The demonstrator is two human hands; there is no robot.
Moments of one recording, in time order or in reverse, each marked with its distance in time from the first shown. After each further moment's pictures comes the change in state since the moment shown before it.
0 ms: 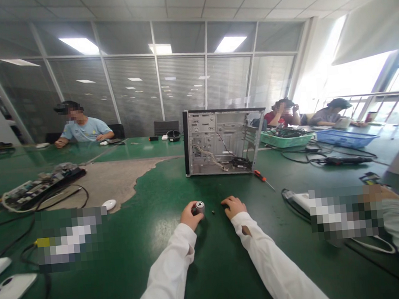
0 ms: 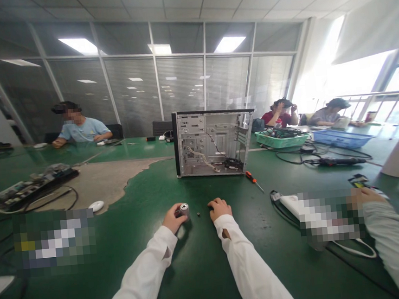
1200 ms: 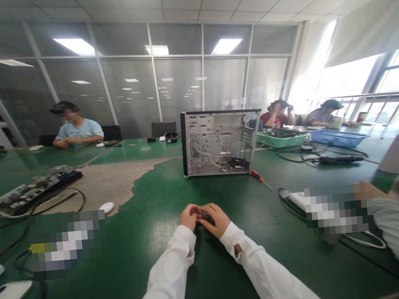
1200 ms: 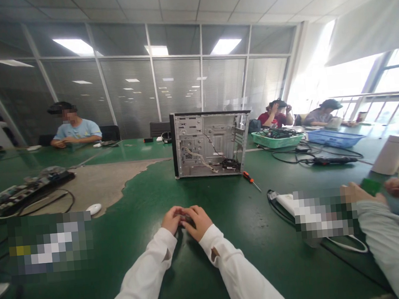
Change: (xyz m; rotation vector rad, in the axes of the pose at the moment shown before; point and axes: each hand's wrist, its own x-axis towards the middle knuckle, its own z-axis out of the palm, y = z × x) left_hand 0.000 -0.002 0.004 -0.144 -0.006 -0.200; right_hand -0.044 -0.057 -0.008 0.458 0.203 -0.563
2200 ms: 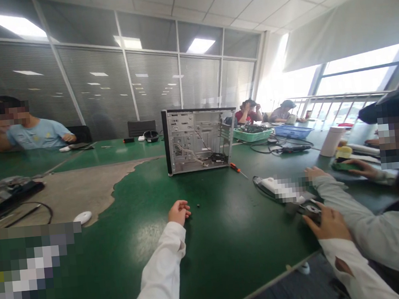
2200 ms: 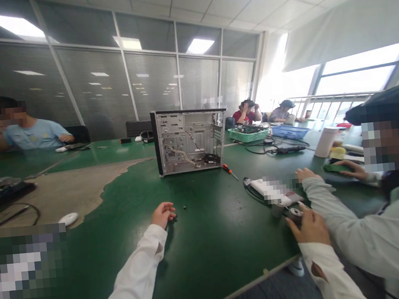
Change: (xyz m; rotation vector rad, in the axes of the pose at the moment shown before) left_hand 0.001 0.002 0.002 -0.035 -0.015 -0.017; right_hand -0.225 0.109 -0.203 -0.964 0.530 0.655
